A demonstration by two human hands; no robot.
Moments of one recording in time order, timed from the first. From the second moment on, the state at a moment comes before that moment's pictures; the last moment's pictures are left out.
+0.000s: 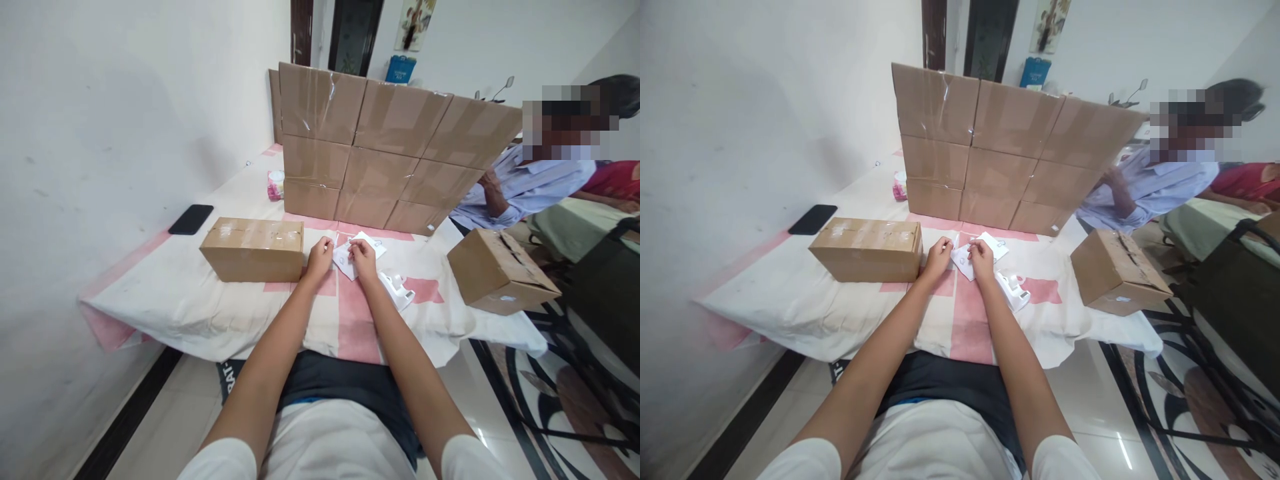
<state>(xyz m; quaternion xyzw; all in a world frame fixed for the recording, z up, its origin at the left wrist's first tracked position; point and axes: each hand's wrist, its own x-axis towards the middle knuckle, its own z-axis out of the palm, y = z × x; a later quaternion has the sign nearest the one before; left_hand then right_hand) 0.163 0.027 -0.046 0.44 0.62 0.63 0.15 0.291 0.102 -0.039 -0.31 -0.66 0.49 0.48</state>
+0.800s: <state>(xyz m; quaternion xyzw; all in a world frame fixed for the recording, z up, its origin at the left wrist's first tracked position) 0.170 0.021 -0.041 0.52 0.59 0.60 0.19 0.291 0.098 -0.038 -0.26 -0.69 0.52 0.44</state>
